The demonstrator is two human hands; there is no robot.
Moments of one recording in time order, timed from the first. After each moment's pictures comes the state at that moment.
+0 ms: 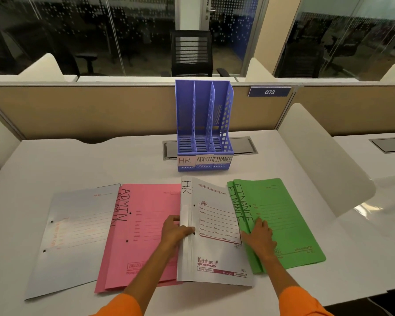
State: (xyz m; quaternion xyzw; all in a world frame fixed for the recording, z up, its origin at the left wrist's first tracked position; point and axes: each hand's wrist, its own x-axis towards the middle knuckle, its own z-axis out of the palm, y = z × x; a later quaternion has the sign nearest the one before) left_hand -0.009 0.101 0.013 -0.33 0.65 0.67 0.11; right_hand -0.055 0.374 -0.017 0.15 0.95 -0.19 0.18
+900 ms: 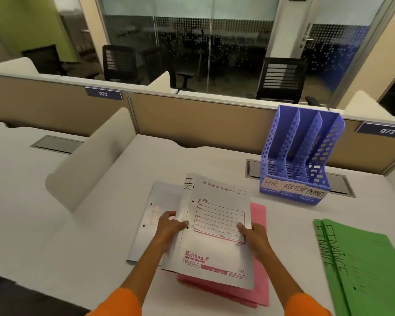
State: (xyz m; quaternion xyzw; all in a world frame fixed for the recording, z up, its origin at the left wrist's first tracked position) left_hand 0.087 -0.136 0.049 -0.43 0.63 0.65 -0.04; right_hand -0.049 0.113 0.010 0.01 0.75 -0.61 0.25
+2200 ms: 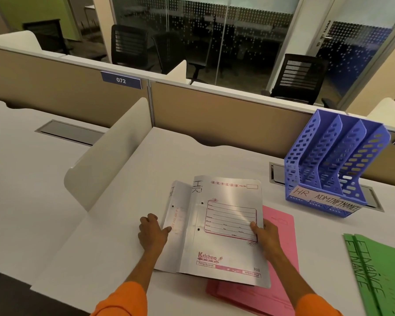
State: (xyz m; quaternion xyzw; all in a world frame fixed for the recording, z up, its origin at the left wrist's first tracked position) left_hand 0.132 -0.266 -0.023 -0.51 0.81 0.29 -0.02; right_hand -0.049 0.022 -0.005 0.01 0.80 -0.57 0.19
